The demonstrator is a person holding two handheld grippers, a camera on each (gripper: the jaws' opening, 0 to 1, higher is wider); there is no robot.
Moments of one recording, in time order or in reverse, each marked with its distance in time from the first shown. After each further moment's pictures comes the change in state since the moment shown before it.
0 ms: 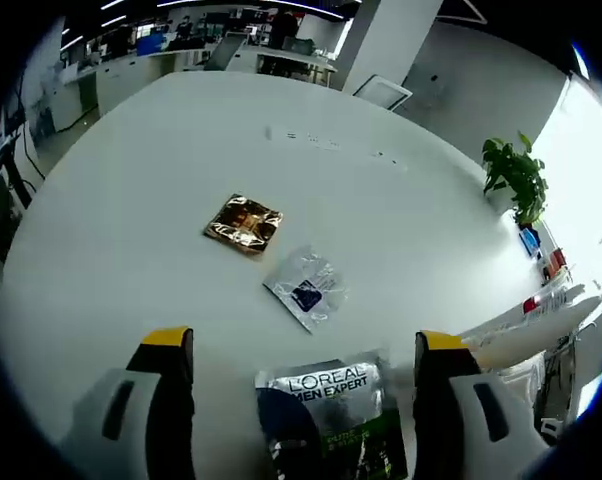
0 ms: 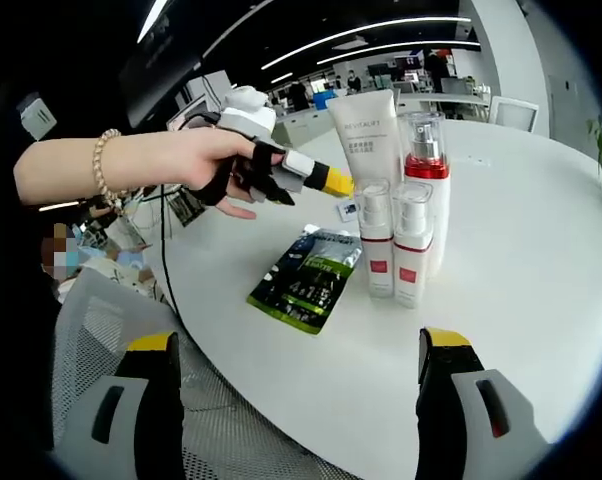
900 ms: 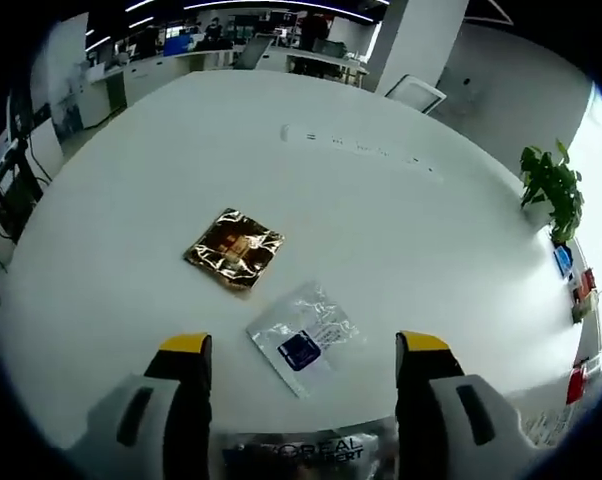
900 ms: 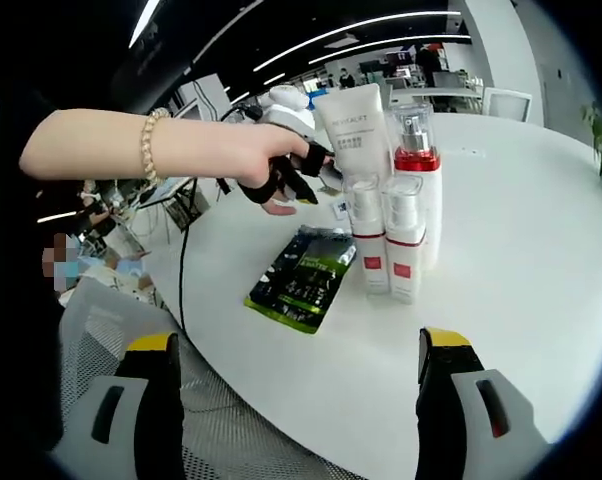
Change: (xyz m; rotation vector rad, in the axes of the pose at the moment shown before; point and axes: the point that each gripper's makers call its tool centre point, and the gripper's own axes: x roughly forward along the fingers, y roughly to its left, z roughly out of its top) left arm 0.035 -0.010 0.017 -0.025 -0.009 0.136; right arm 0.000 -0.006 -0.001 0.050 -0.006 -0.007
